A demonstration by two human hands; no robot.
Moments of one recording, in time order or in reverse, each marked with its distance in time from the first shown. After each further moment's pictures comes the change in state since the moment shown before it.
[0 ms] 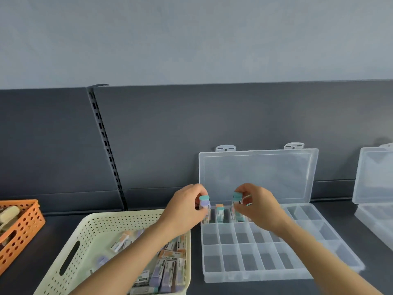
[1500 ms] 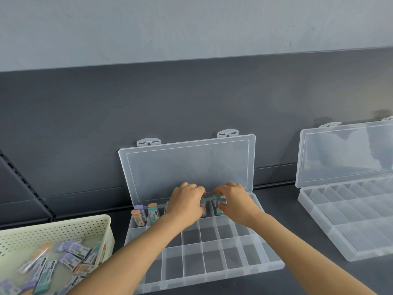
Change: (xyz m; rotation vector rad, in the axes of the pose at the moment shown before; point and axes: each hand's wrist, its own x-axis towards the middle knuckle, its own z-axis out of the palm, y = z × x) left_hand 0.096 0.079 0.162 0.475 -0.183 0.041; right_hand 0.026 0.154 -0.038 -0.291 -0.095 -0.042
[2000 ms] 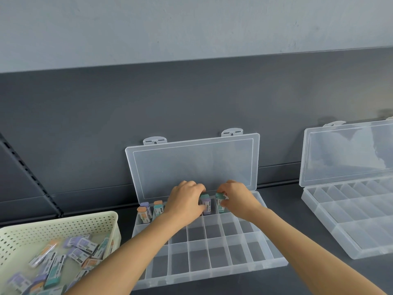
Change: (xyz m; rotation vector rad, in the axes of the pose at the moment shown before) left_hand -0.012 -0.010 -0.012 -0.055 0.008 0.010; right_hand 0.008 -0.009 -0.004 -0.020 -0.056 0.030
